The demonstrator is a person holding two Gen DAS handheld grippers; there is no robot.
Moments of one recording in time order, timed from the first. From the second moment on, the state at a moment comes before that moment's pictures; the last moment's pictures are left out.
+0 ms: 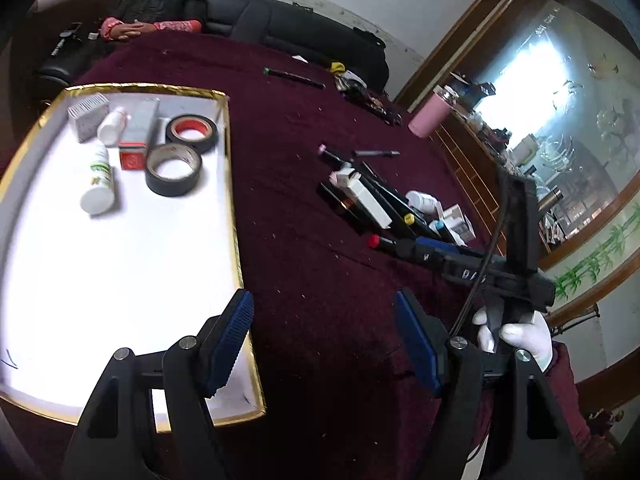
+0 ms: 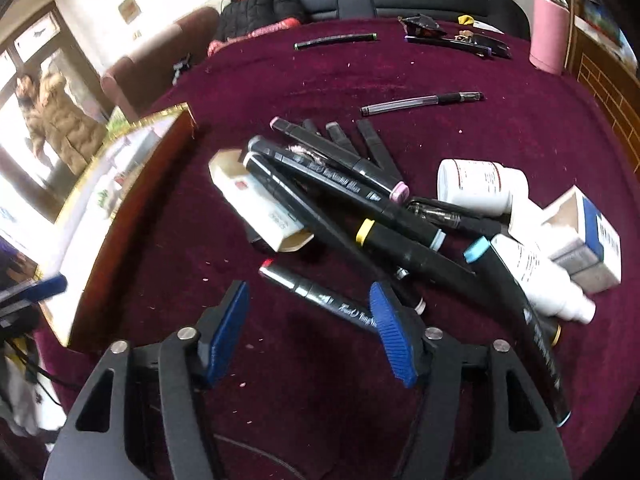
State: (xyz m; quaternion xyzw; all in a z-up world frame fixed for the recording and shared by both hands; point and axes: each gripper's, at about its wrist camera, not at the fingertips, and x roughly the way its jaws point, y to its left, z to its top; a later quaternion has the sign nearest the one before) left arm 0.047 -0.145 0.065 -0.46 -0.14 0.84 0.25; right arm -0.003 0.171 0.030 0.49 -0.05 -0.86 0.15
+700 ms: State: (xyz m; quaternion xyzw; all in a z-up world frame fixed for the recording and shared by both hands) left arm -0.070 -0.029 0.034 -0.52 0.04 0.83 0.18; right arm 0.081 0.224 0.018 0.52 -0.11 -0.83 0.13
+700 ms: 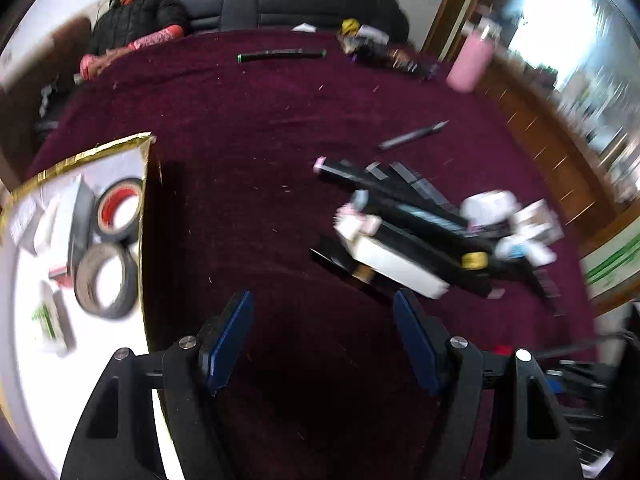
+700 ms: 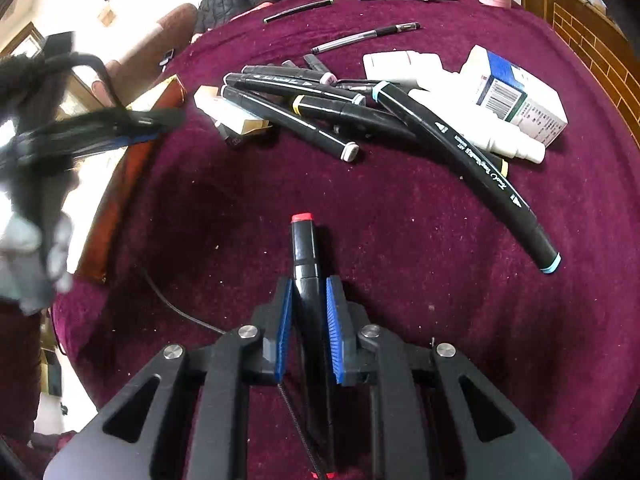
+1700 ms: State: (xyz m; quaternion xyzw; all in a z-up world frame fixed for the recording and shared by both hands) left arm -0.064 -0.010 0.006 -0.52 0.15 0.82 0.18; right arm 0.083 0.218 0.019 0.52 -0.11 -0.84 0.14
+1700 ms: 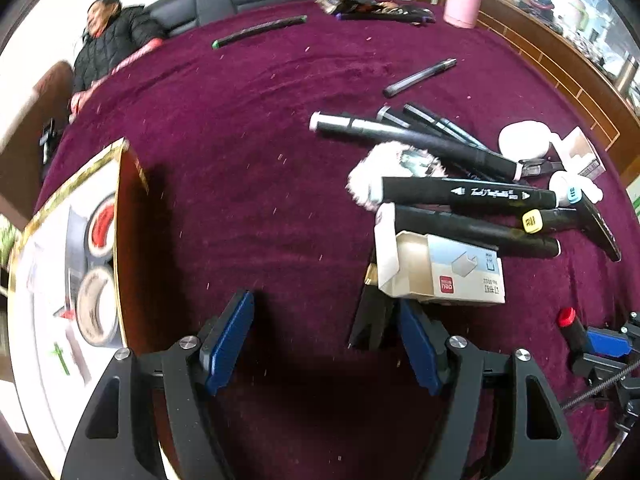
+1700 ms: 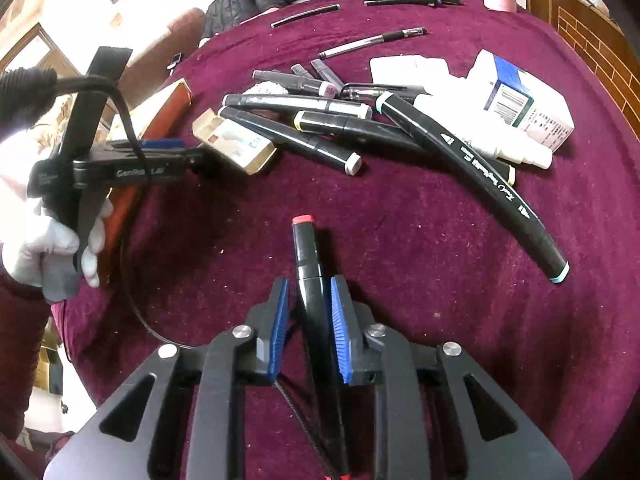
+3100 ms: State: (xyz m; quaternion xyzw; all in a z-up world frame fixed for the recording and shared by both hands) left arm 0.018 -0.254 0.078 -0.41 -0.07 0.90 0.12; right arm 0.019 0.042 0.107 0.41 -0.02 -0.88 0.25
